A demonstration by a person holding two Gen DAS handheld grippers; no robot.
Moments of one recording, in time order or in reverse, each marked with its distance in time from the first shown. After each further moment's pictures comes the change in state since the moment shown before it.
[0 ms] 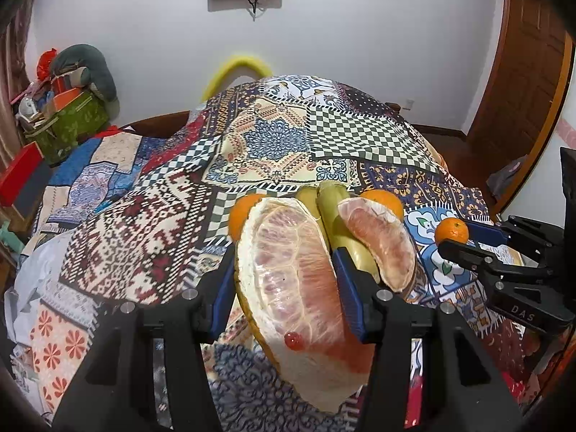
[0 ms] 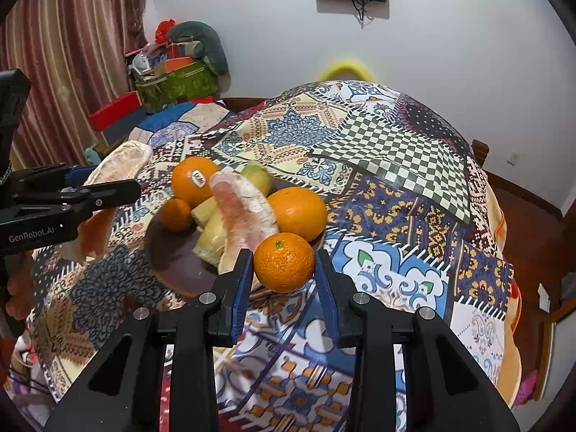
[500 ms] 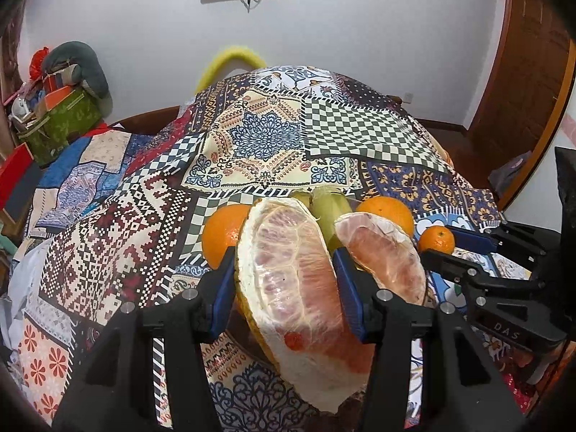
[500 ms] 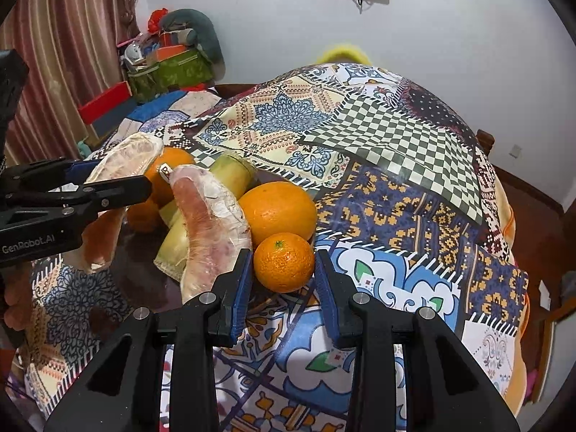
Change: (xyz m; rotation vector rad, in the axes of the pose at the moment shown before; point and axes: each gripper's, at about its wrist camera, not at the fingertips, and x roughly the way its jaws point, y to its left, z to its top) left arm 0.040 -0.010 0.012 0.008 0.022 0.005; right arm 0.032 -0.011 0.005 -0.002 0.051 -0.004
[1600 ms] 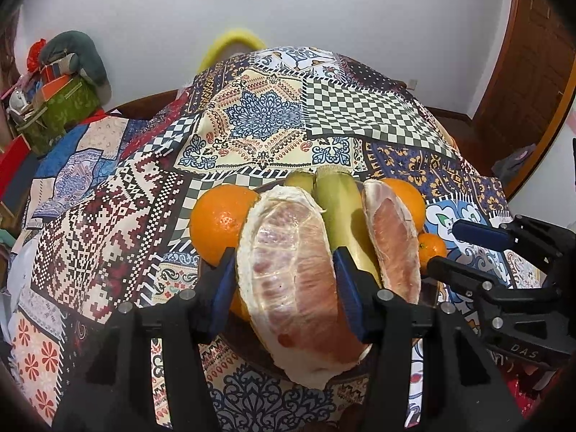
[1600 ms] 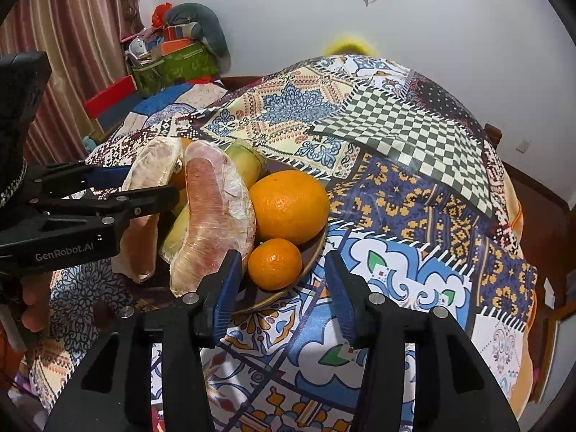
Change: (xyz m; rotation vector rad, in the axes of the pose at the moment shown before) left arm 0.019 -0.003 -0.005 -0.009 0.061 0.002; right arm 0.002 0.001 -0.002 0.002 0.029 0.028
